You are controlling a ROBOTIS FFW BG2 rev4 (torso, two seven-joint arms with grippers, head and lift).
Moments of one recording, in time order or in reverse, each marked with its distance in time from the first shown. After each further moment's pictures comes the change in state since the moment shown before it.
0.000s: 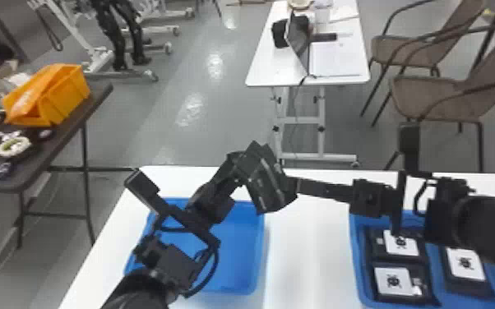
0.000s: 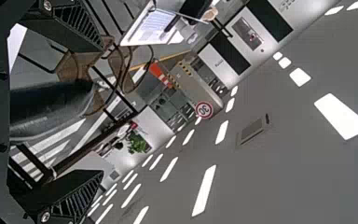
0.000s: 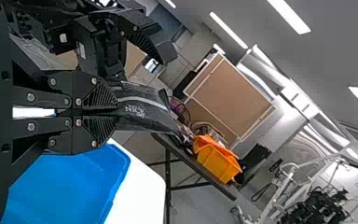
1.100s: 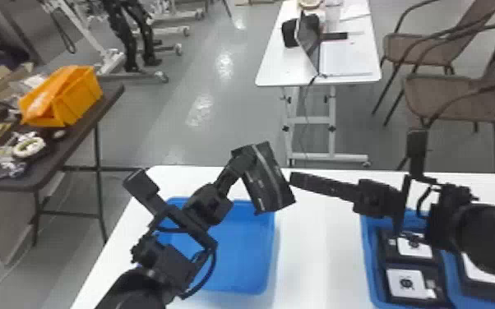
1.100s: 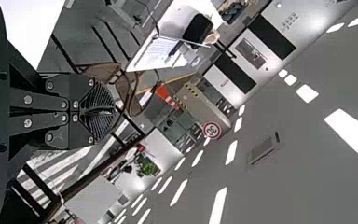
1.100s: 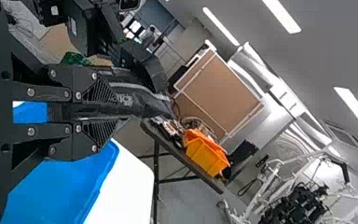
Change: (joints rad) left arm 0.029 -0.057 0.103 -0.071 -0.083 0.120 0.051; right arm -0.017 0.026 0.032 0.125 0.006 -0.172 -0.011
